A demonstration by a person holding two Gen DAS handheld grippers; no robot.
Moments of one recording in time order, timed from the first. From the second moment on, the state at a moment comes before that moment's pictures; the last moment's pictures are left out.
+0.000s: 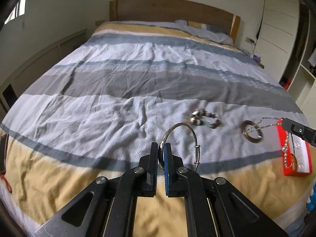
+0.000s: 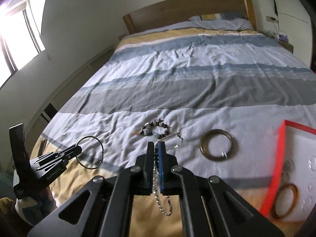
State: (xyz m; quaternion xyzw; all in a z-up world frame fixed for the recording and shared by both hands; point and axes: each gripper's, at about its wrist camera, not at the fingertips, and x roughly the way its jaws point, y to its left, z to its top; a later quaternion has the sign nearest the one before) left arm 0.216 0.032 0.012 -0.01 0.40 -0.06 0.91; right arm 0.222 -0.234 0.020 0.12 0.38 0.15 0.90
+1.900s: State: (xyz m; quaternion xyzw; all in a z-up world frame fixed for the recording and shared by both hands) left arm 0.212 -0.382 -0.060 0.14 0.45 -0.29 0.84; right arm 0.165 -0.545 -0.077 0.16 0.41 -0.07 0.90
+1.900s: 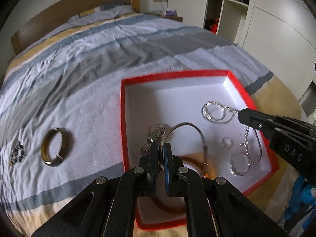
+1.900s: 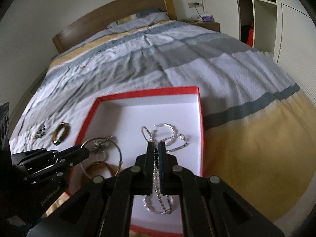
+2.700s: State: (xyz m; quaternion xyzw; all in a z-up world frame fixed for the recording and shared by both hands) left arm 0.195 -0.363 -0.036 0.11 0.44 -0.29 0.85; right arm 0.128 -0.549 -0.058 0.15 0.41 -0.10 0.89
